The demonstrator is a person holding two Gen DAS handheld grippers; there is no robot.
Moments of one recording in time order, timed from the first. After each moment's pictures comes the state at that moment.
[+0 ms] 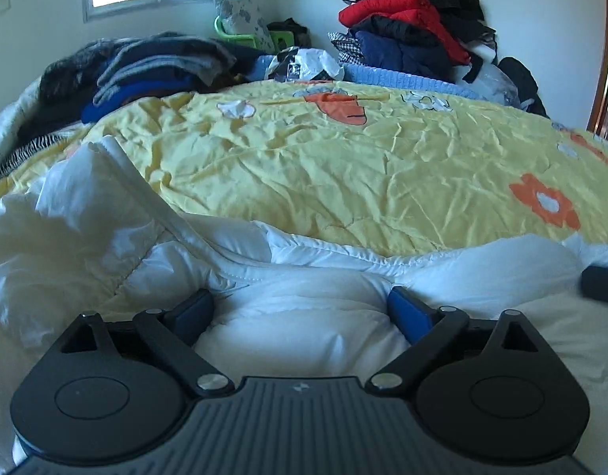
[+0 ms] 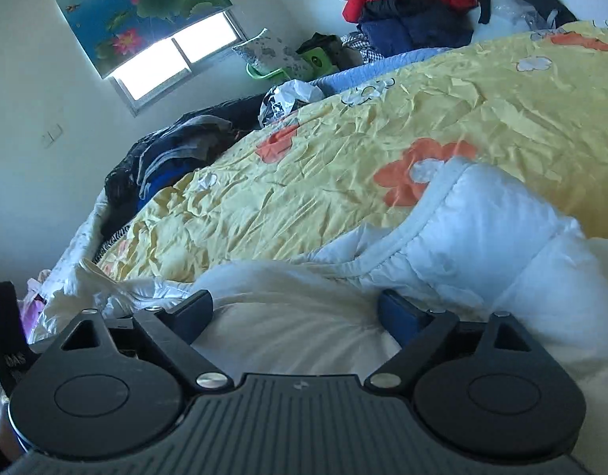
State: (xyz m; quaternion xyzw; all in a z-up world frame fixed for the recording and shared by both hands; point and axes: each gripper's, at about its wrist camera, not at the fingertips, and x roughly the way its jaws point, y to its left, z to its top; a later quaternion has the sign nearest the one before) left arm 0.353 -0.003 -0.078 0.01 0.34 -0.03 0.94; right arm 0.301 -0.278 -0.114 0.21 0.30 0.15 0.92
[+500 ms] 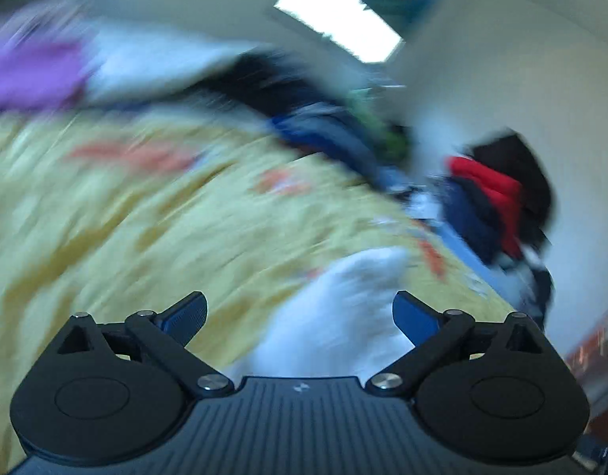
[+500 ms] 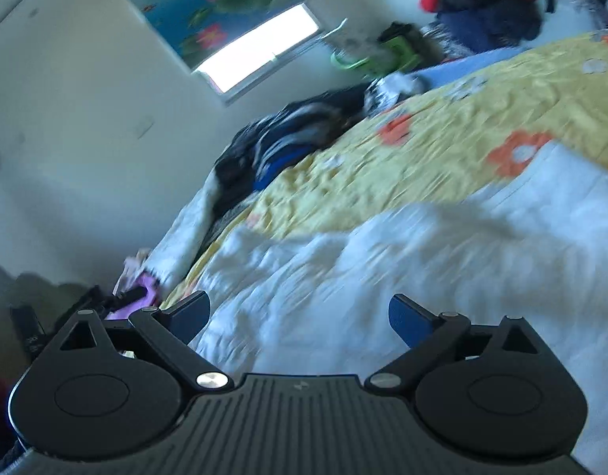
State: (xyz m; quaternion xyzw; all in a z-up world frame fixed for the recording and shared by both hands) left arm 0.162 0.213 -0.021 -0.32 0.25 0.09 0.91; right arm 0.192 -0.243 -0.052 0.25 0.29 0.29 0.88
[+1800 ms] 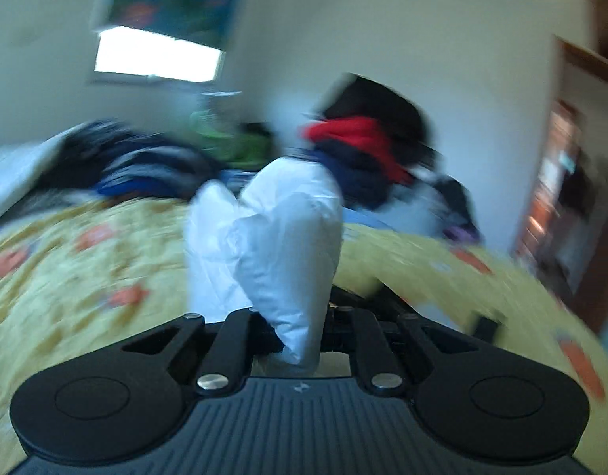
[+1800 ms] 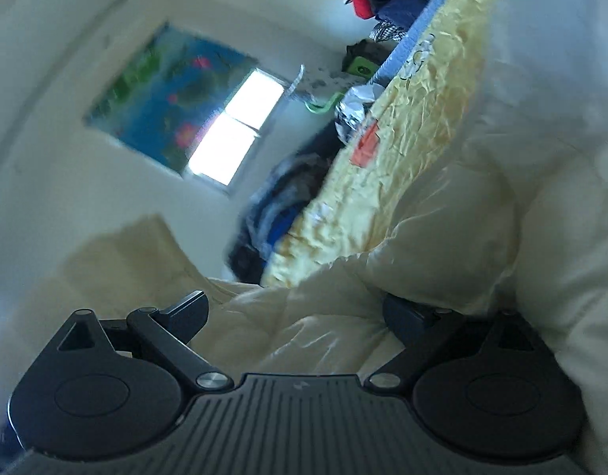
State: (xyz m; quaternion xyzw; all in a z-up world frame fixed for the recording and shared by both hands) left arm 0.128 -0.027 0.055 -0.06 0.19 -0.12 0.97; right arm 0.294 -0.267 -0.159 0.49 0.20 0.28 0.80
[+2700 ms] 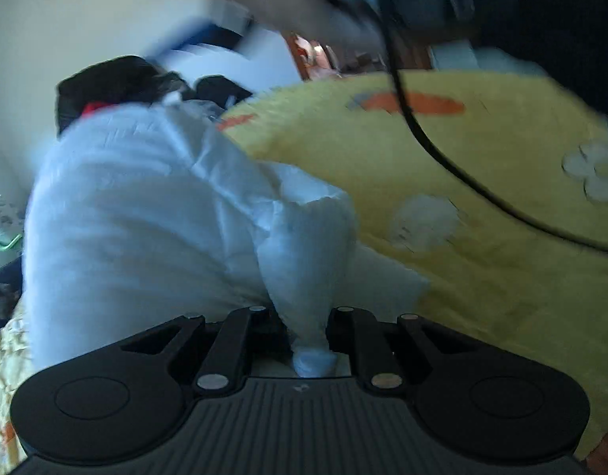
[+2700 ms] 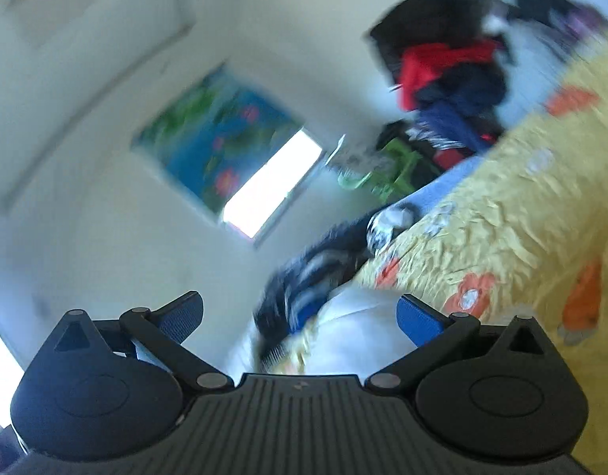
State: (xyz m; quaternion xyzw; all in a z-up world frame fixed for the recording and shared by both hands) left arm 0.071 -0.213 -0.048 0.31 0.21 -0.37 0.85; right arm 0.175 -0.425 0.019 0.37 0.13 0.28 0.88
